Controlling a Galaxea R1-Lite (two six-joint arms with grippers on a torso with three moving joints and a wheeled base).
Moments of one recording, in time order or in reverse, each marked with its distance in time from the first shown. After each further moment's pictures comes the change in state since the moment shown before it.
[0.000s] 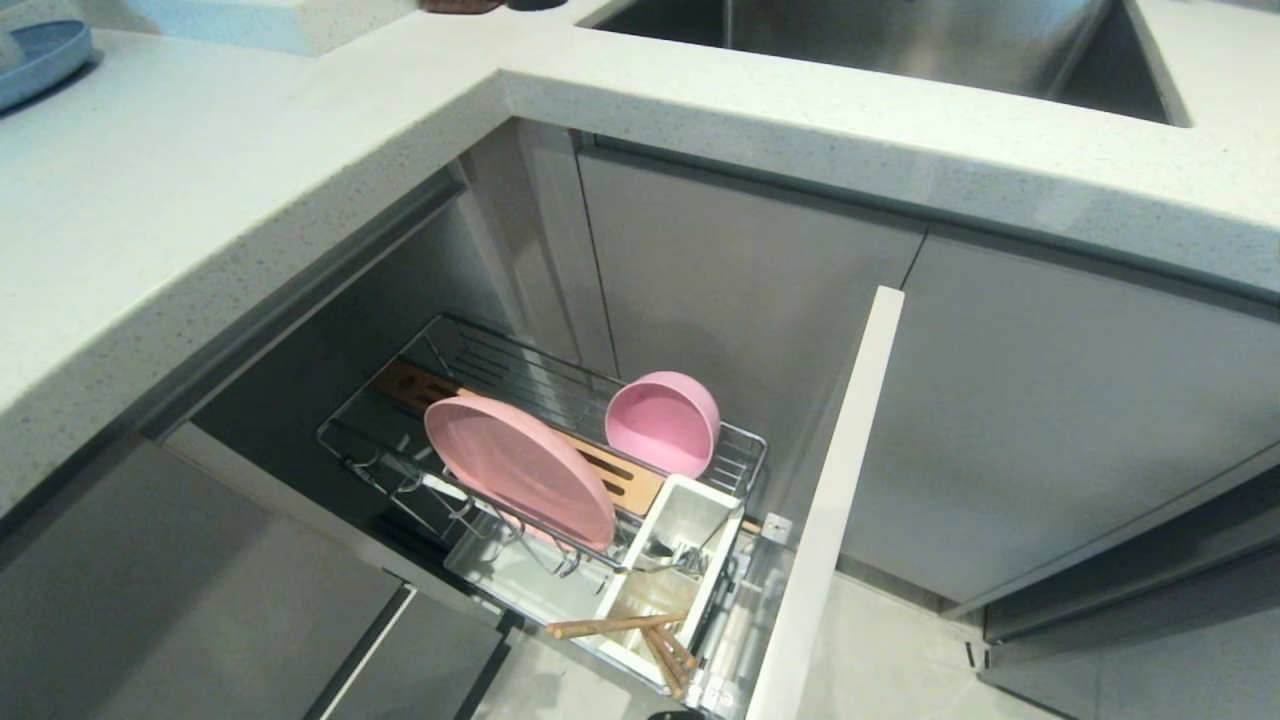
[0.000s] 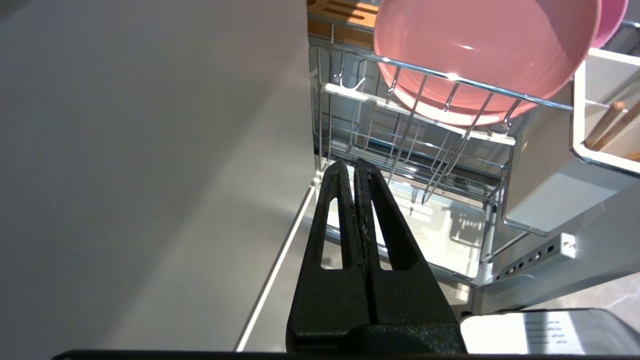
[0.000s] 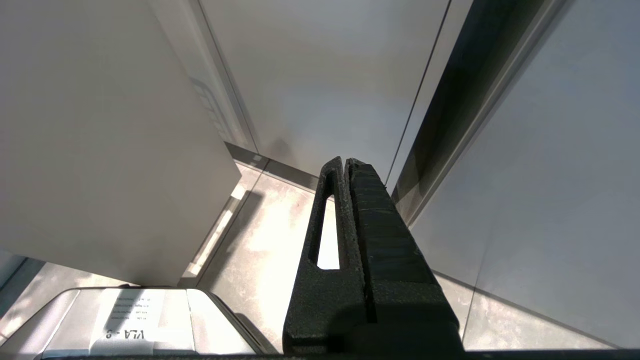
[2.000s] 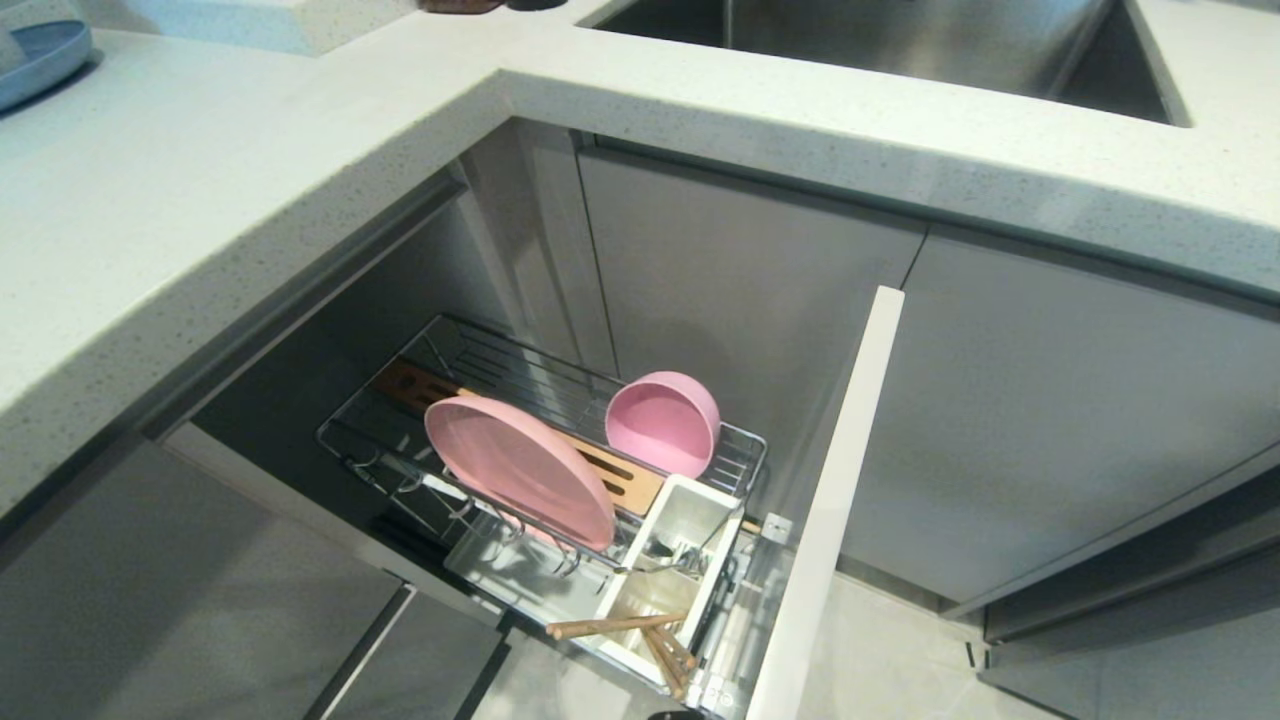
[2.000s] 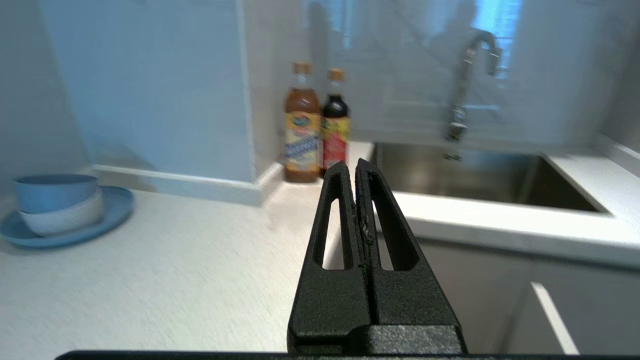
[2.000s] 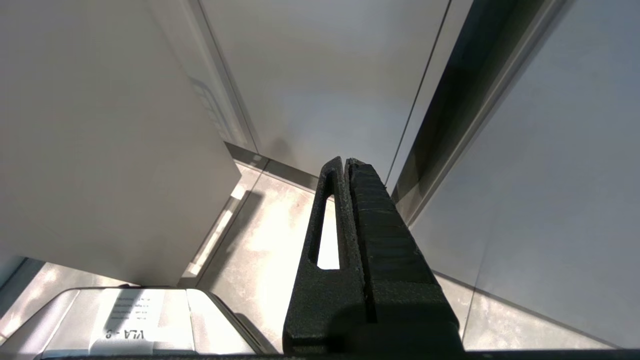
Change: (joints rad) left arm 0.182 0.522 -1.284 0.139 -0.274 -0.167; right arm 0.000 0.000 0.000 0.000 0.000 0.000
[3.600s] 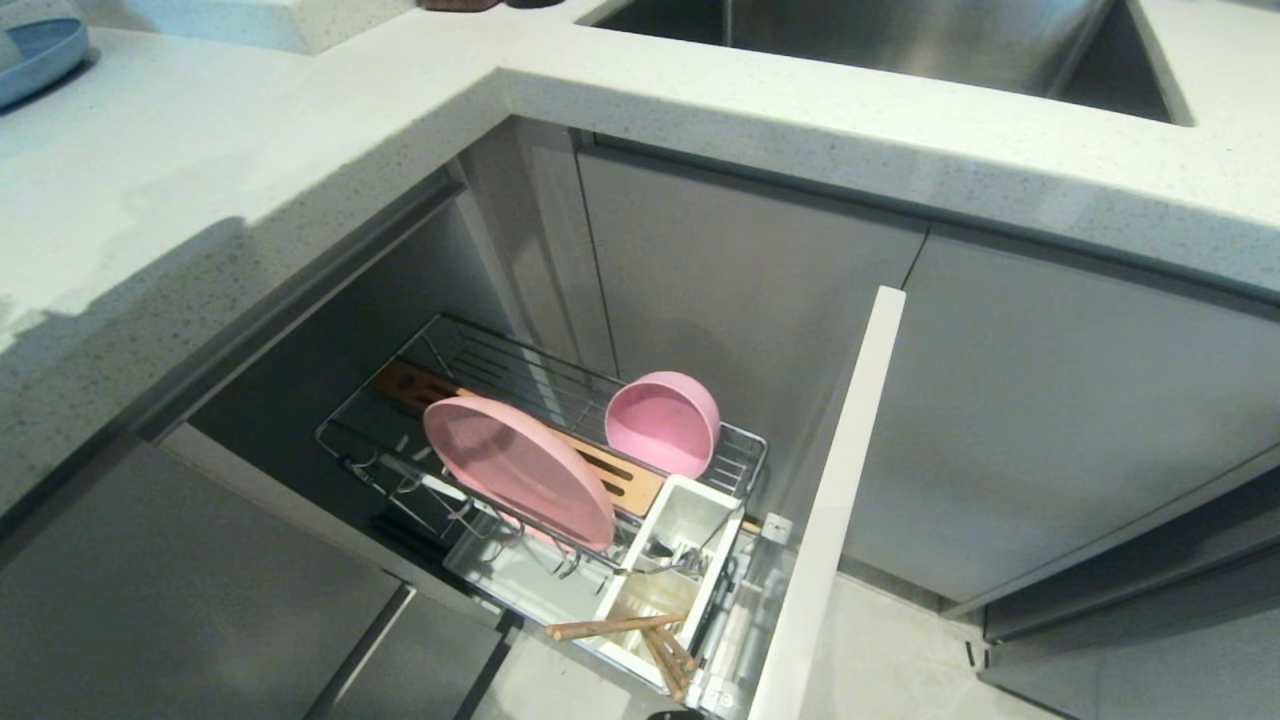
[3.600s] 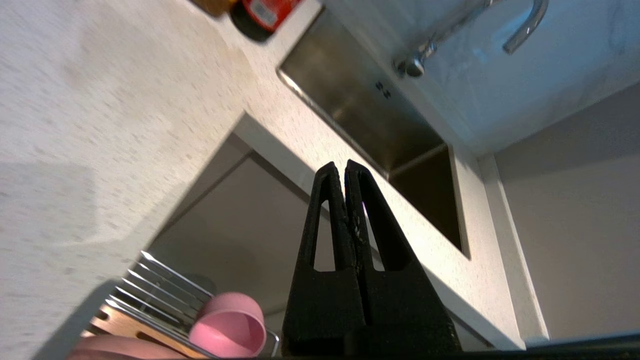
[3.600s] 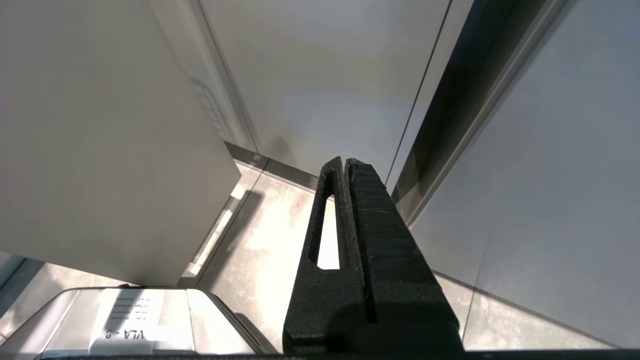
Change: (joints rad) left arm -0.886 0.661 -0.367 0.134 0.688 -0.348; right arm 0.000 0.000 0.000 0.000 0.000 0.000
